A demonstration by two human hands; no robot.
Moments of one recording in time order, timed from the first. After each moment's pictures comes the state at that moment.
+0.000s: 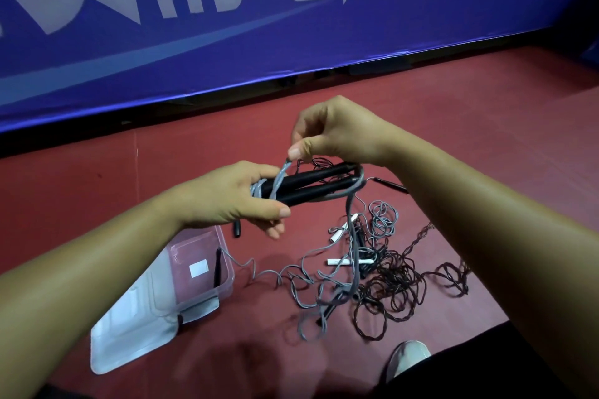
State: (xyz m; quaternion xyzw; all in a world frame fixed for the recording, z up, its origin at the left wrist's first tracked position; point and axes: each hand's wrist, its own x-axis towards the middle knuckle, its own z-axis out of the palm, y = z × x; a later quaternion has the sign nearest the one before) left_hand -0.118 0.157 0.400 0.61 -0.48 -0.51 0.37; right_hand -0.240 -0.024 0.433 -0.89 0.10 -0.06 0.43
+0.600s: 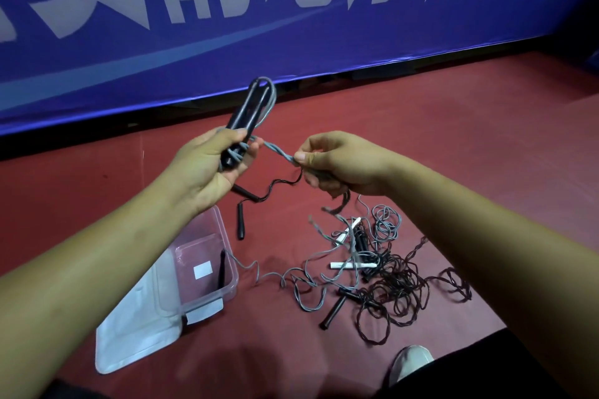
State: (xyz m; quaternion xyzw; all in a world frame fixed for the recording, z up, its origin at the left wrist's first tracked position) left_hand -0.089 0.144 0.396 0.45 -0.08 -0.43 0.78; right_hand -0.241 -0.011 0.399 -0.74 0.20 0.01 0.64
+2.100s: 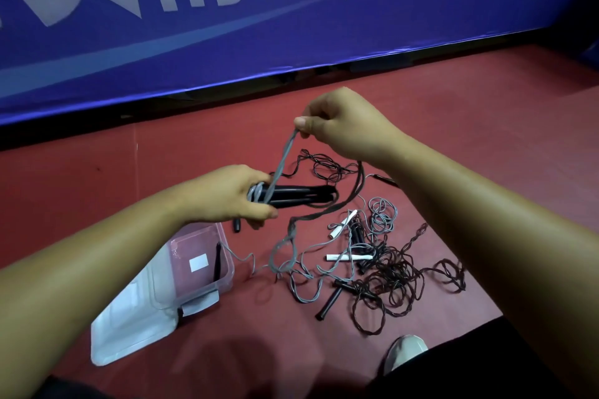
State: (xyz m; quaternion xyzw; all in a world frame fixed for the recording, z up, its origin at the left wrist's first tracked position) left_hand -0.100 0.153 0.378 0.73 -0.59 -0.30 0.18; right_hand -0.240 -0.007 0.437 -0.92 0.21 -0.13 0.32
